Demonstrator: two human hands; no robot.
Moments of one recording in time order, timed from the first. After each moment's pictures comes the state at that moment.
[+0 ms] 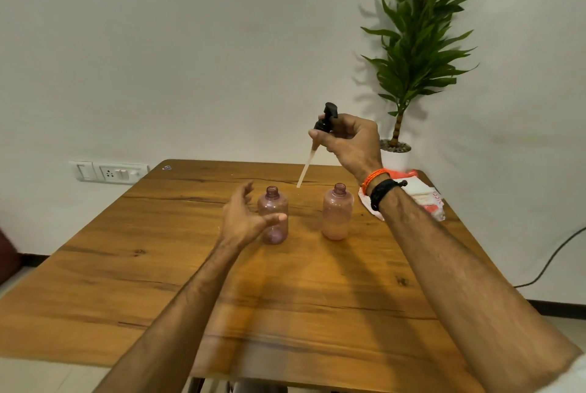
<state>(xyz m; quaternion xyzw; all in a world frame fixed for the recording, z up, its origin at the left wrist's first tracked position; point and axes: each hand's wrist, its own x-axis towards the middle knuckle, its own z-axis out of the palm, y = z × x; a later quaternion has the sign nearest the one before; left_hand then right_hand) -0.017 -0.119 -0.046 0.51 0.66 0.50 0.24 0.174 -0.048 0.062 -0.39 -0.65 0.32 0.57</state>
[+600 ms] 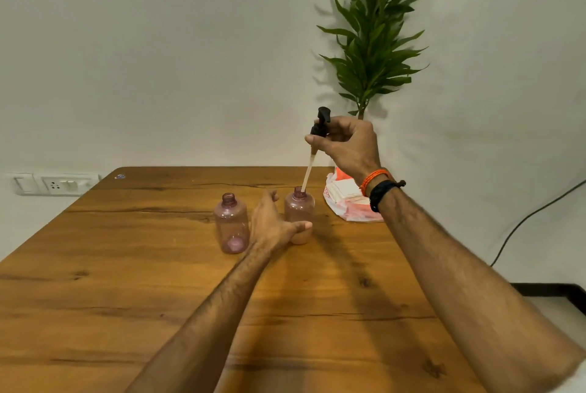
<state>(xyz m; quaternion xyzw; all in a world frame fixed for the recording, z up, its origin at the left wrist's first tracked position) 0.092 -0.073 -0.057 0.56 0.66 0.44 0.25 0.239 -0.034 0.064 -0.43 -0.66 0.25 0.56</state>
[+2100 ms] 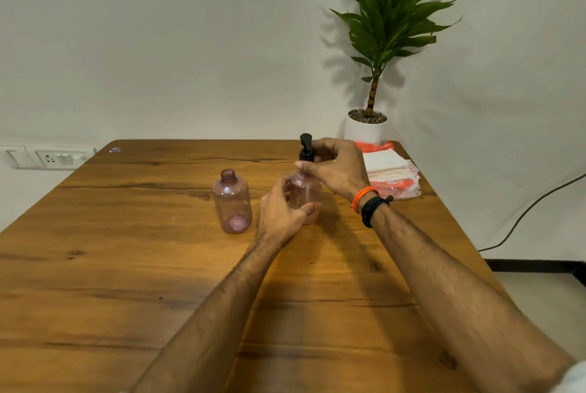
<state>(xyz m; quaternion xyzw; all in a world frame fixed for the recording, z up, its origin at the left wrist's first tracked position) 0.095 -0.046 -0.107 0.57 0.64 0.46 0.23 0.222 -0.023 -0.015 -0.50 -0.69 0.27 0.45</state>
